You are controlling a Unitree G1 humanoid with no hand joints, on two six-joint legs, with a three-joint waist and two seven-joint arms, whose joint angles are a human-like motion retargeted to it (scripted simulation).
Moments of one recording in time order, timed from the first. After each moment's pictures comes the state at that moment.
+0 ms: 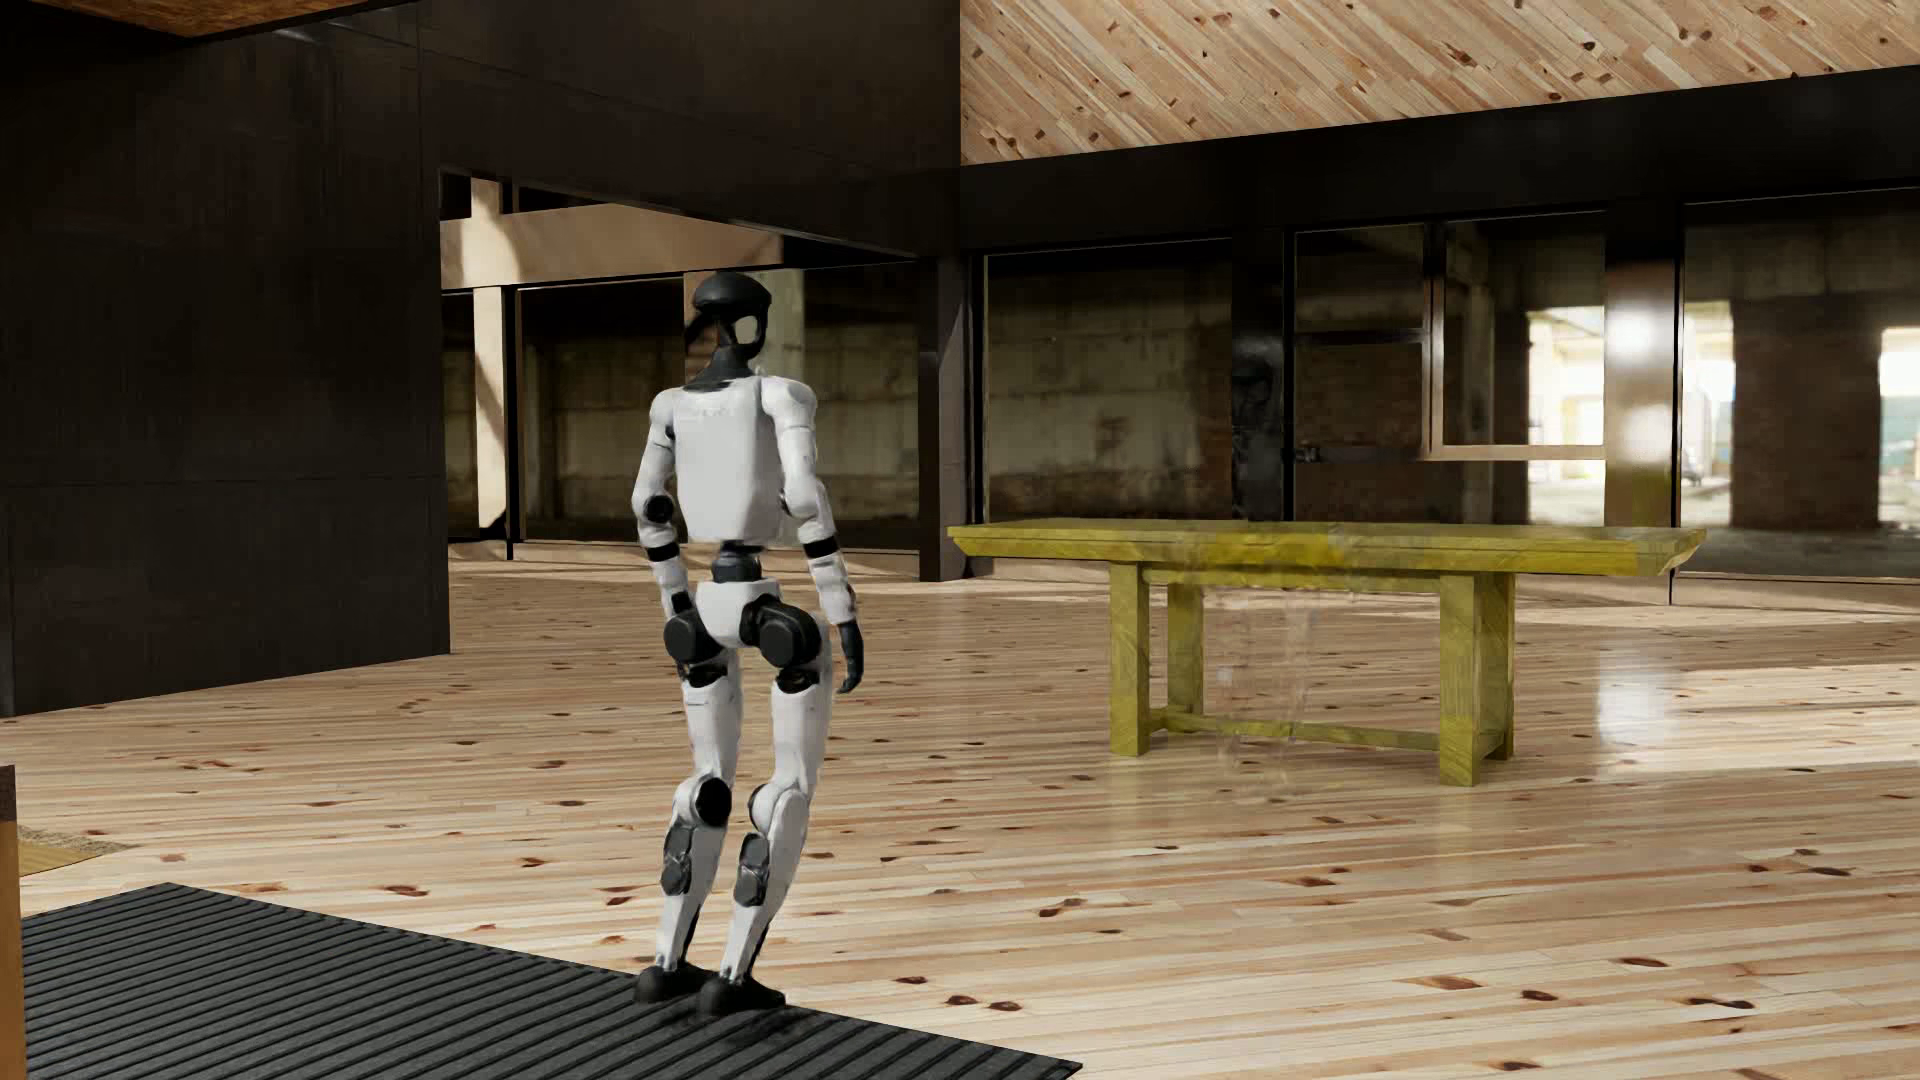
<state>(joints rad) 0.05 0.06 -0.06 -0.04 0.08 -0.02 0.00 0.00 0.06 0.37 0.39 0.14 0.18 -0.32 -0.25 0.31 -0.33 0.00 0.00 -0.51 0.47 0.98 0.99 0.00 0.00 0.00 0.00 0.00 0.00</state>
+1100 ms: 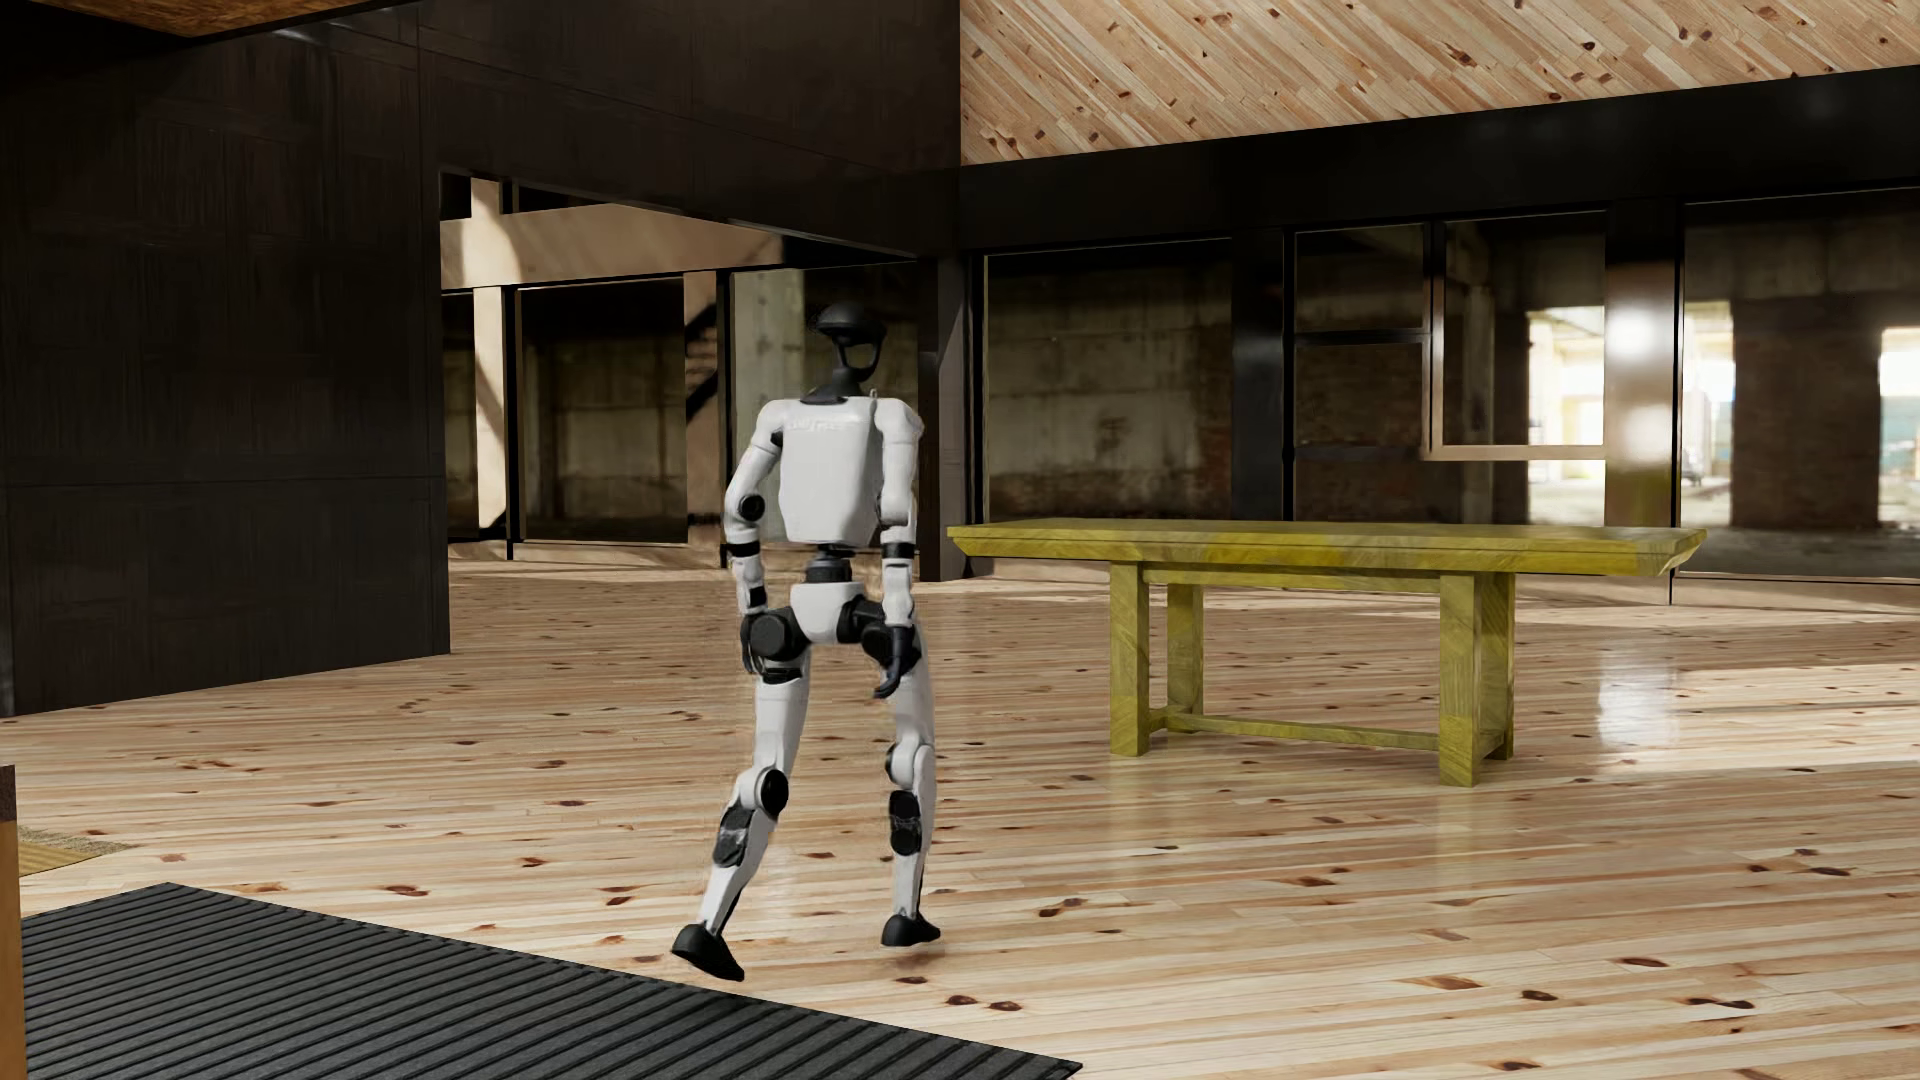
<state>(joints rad) 0.26 -0.47 -0.14 0.01 0.07 0.07 0.00 0.00 0.13 0.45 0.58 0.22 0.34 -0.20 0.01 0.31 -0.32 0.00 0.00 -0.39 0.55 0.87 1.15 0.00 0.00 0.00 0.00 0.00 0.00</state>
